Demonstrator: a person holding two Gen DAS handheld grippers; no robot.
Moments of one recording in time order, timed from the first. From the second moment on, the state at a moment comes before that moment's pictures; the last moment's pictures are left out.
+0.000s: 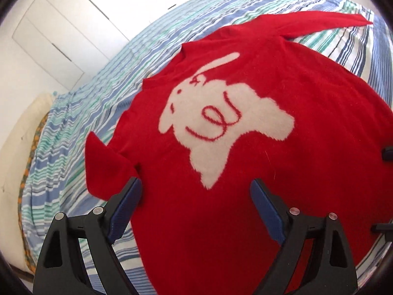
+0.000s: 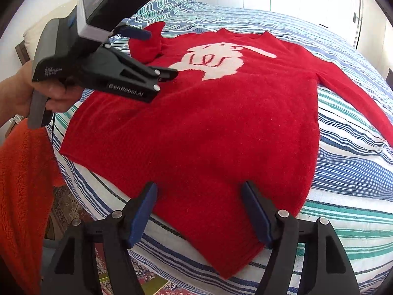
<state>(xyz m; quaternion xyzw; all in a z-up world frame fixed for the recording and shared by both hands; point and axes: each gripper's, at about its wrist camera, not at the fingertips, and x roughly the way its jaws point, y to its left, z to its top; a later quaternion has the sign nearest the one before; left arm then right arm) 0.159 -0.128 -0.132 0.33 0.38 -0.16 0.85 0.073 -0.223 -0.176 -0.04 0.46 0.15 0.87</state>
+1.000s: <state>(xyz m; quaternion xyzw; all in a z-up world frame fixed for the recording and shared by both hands) 0.245 -0.178 -0.122 0.12 0.46 -0.26 0.84 0.071 -0.216 -0.182 -0.06 0.45 0.15 0.88</state>
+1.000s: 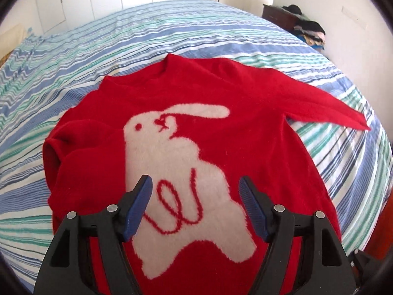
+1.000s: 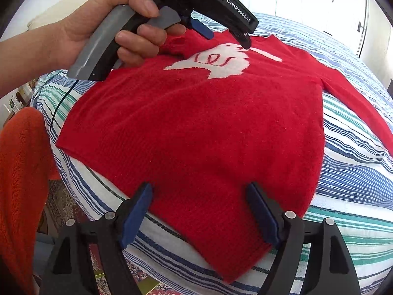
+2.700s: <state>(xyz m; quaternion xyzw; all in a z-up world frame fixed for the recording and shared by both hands) 0.298 0.244 -0.091 -0.04 0.49 0.13 0.86 0.073 -0.209 -0.185 -0.08 0.45 0.15 0.88</state>
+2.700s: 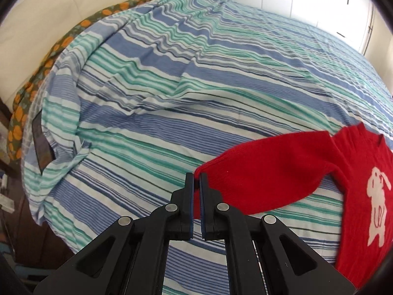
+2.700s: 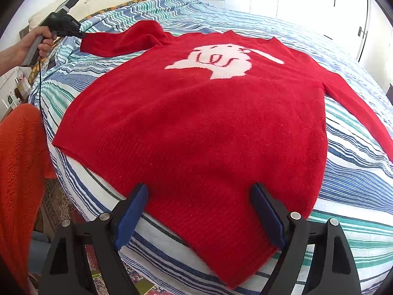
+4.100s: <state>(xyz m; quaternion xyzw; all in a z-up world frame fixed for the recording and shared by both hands) 0.291 0.325 -0.187 -0.22 0.62 0.14 0.74 0.077 -0.195 -0.191 -0.09 0.46 0.12 0.88</state>
